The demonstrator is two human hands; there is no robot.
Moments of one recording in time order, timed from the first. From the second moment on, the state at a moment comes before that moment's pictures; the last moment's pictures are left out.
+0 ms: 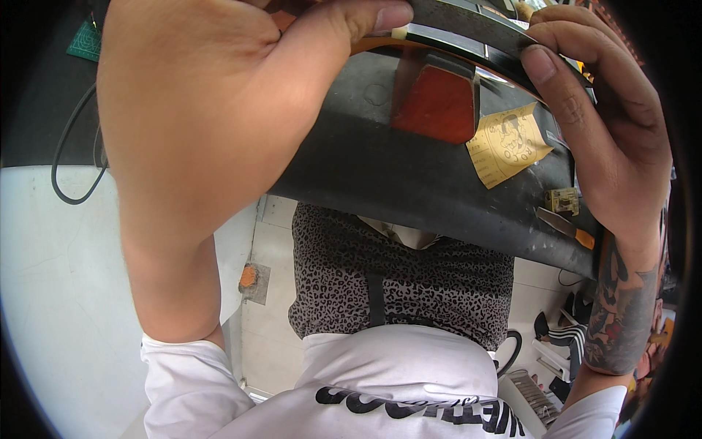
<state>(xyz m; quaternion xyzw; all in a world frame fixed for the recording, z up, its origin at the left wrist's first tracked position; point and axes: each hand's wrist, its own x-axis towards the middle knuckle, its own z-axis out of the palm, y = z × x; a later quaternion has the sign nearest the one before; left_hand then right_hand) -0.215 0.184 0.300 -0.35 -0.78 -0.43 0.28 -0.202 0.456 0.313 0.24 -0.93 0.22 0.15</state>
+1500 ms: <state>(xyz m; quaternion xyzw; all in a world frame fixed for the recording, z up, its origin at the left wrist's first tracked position) -0.213 0.189 0.305 -0.37 -0.79 -0.36 0.32 -0.201 0.461 0.313 0.23 -0.94 0.22 0.15</state>
